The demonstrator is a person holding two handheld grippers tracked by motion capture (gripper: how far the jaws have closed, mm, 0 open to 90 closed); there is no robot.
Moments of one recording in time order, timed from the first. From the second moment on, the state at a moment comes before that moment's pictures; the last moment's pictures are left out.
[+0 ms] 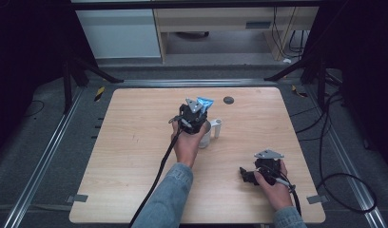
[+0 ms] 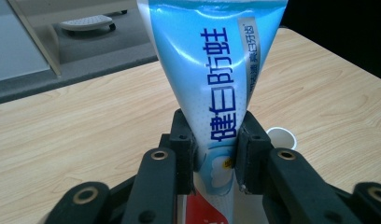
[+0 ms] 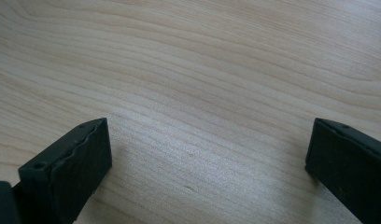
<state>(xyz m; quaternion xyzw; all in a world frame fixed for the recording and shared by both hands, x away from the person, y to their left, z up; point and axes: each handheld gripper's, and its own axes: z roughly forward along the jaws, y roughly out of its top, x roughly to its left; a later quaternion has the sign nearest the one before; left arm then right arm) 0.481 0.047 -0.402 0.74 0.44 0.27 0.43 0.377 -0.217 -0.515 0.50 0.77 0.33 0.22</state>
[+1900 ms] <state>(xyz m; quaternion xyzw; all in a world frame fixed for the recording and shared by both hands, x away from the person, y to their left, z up) 0.477 0.043 -0.399 0.75 0.43 0.25 0.43 0.377 -0.217 -0.515 0.50 0.77 0.33 0.22</state>
